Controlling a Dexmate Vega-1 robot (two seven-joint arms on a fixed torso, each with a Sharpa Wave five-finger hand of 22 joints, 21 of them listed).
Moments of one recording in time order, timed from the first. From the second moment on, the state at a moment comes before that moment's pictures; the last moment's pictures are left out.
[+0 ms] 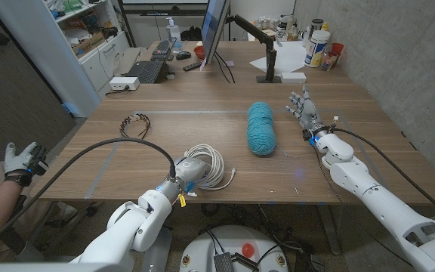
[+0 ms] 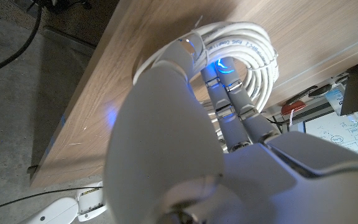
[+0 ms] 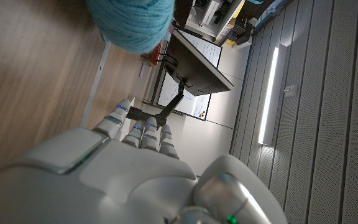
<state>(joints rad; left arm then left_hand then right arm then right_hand) 1.48 0.91 0.49 -2.44 1.18 0.53 -0.22 1.51 -0.07 0.33 -0.20 0.52 0.70 -0.09 0.81 0.79 0.72 -0.17 0.88 0.87 0.86 -0.02 0.56 0.54 0.54 -0.05 1.13 0.40 -0.83 -0.53 -0.37 -1.28 0.65 0.30 0.07 0.03 0.08 -0.06 0.16 0.29 0.03 0.03 0.19 0.19 0.06 0.08 0.19 0.20 -0.08 0.00 0.19 0.20 0.14 0.04 0.18 0.17</state>
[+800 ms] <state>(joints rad) 1.47 0.90 0.49 -2.44 1.20 0.52 -0.22 1.51 -0.07 0.33 -0.20 0.54 0.70 -0.09 0.81 0.79 0.72 -0.17 0.88 0.87 0.86 -0.02 0.56 0.54 0.54 -0.05 1.14 0.40 -0.83 -0.53 -0.37 -1.28 0.65 0.30 0.07 0.03 0.08 -0.06 0.16 0.29 0.03 0.03 0.19 0.19 0.06 0.08 0.19 0.20 -0.08 0.00 0.19 0.20 0.14 0.04 0.18 0.17</state>
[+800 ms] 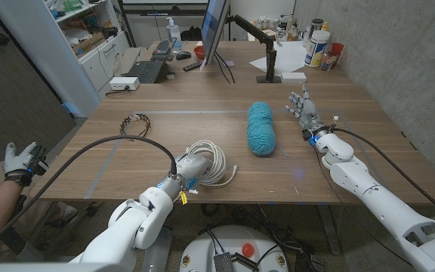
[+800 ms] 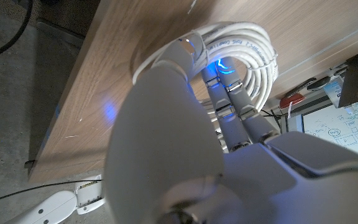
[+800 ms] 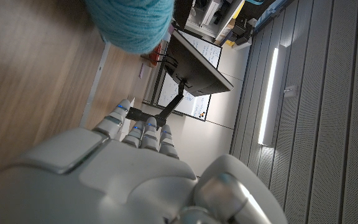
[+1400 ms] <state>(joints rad) 1.46 0.88 0.48 -2.46 1.22 0.50 -0.22 1.51 -0.07 0.33 -0.20 0.54 0.70 -0.09 0.81 0.79 0.72 -0.17 0.88 0.87 0.86 -0.02 0.55 0.54 0.53 -0.05 1.16 0.40 -0.83 -0.53 -0.37 -1.28 0.65 0.30 0.07 0.03 0.08 -0.06 0.16 0.29 0.03 0.03 0.19 0.19 0.05 0.08 0.19 0.20 -0.08 0.00 0.19 0.20 0.14 0.04 0.18 0.17</state>
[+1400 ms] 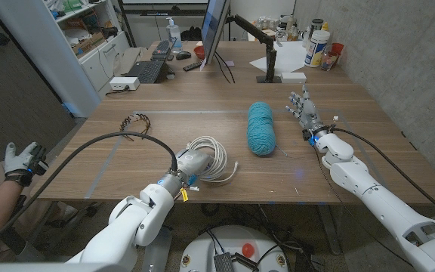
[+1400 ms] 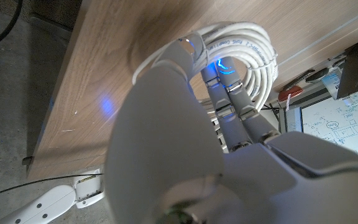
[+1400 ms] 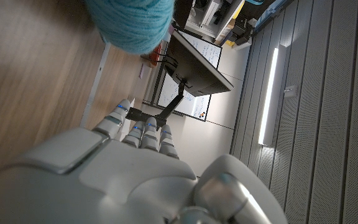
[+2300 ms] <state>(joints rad) 1.45 0.86 0.46 -2.47 1.21 0.49 -0.22 1.51 -0.07 0.33 -0.20 0.55 0.71 -0.10 0.80 0.79 0.73 -0.17 0.88 0.85 0.88 -0.02 0.54 0.54 0.53 -0.05 1.18 0.40 -0.82 -0.53 -0.37 -1.28 0.65 0.30 0.07 0.03 0.08 -0.06 0.16 0.29 0.03 0.04 0.19 0.19 0.05 0.08 0.19 0.20 -0.09 0.00 0.19 0.20 0.14 0.04 0.18 0.17</state>
